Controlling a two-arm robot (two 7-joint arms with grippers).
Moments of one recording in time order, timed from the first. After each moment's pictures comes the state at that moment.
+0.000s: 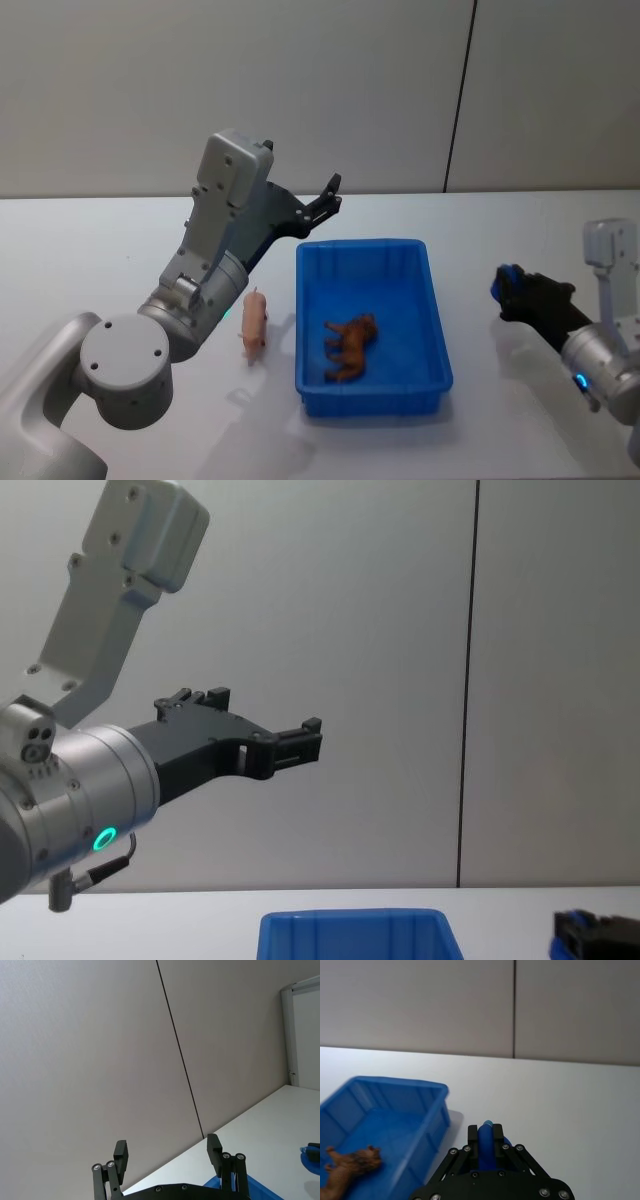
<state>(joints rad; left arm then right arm) -0.24 0.38 0.45 -1.63 -0.20 0.01 -0.01 0.19 0.20 -0.21 -1.22 0.27 0.04 0.20</state>
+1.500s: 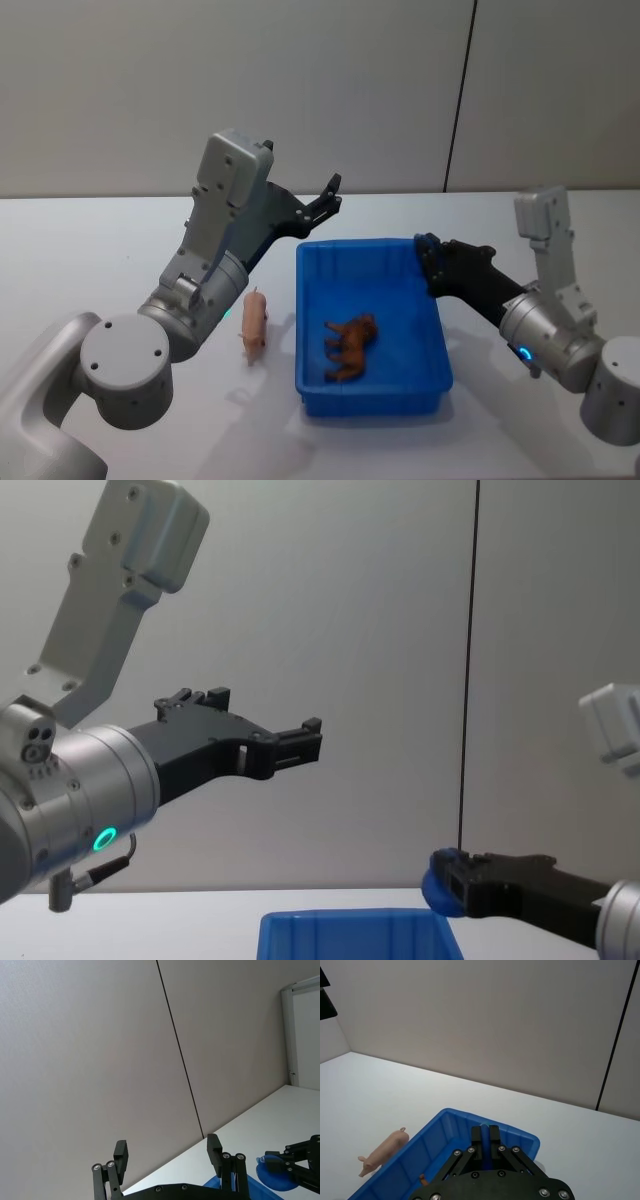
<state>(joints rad) -0.24 0.38 0.45 -1.63 -0.20 0.01 -0.01 0.26 0.14 -0.28 -1.22 0.24 -0.02 0.40</state>
